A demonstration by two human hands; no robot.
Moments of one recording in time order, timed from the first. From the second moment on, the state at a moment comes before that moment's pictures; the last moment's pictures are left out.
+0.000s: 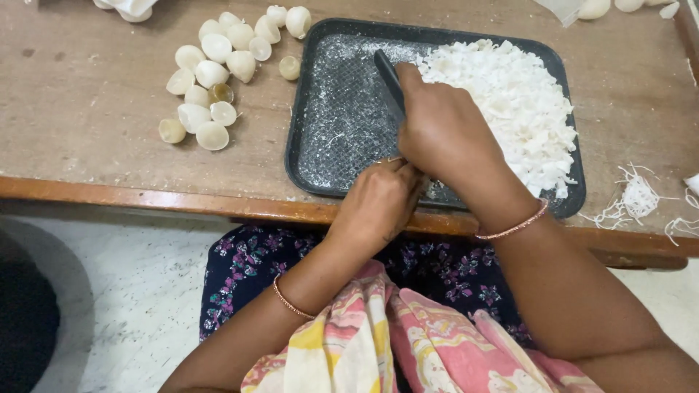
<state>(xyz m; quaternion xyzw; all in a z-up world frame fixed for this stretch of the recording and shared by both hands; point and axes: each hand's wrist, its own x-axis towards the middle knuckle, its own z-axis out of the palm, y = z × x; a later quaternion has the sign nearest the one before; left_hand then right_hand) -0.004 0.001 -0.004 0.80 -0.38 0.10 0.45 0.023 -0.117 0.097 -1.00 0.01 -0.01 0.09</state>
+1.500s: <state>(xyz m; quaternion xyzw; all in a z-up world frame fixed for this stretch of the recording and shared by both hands) -0.007 0.004 0.001 0.81 -0.36 0.10 0.45 0.016 -0.180 0.085 -0.97 0.05 -0.11 0.22</state>
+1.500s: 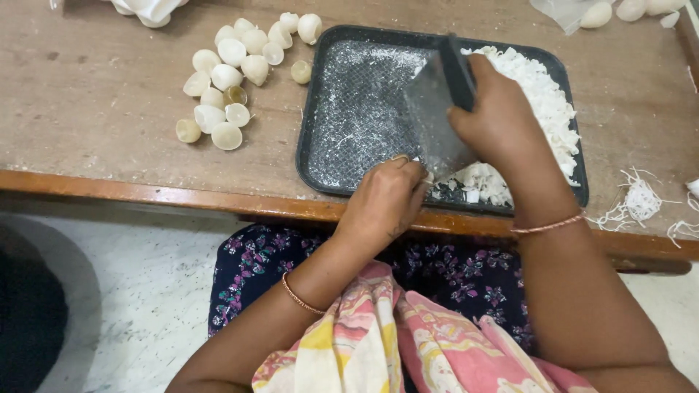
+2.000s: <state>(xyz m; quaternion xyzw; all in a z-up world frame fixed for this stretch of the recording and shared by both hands) -0.008 0.005 -0.001 0.81 -0.36 0.11 0.45 -0.044 -0.178 0.091 -0.93 0.04 -0.19 0.31</state>
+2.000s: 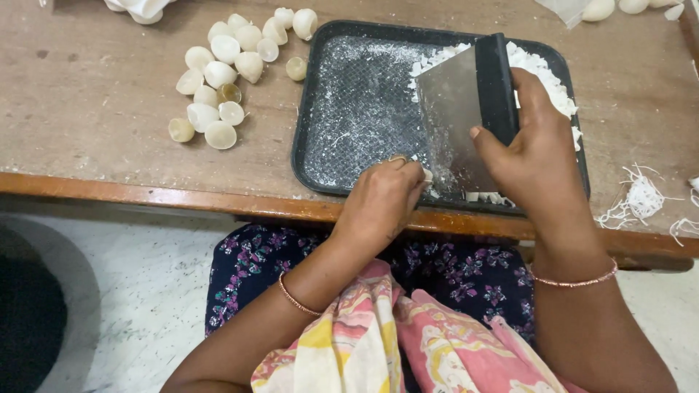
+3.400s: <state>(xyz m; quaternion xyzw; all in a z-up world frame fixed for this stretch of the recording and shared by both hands) -0.009 0.001 -0.003 0.82 -0.36 0.12 0.43 0.016 -0.194 0.084 -0.97 0.05 -0.06 0.22</state>
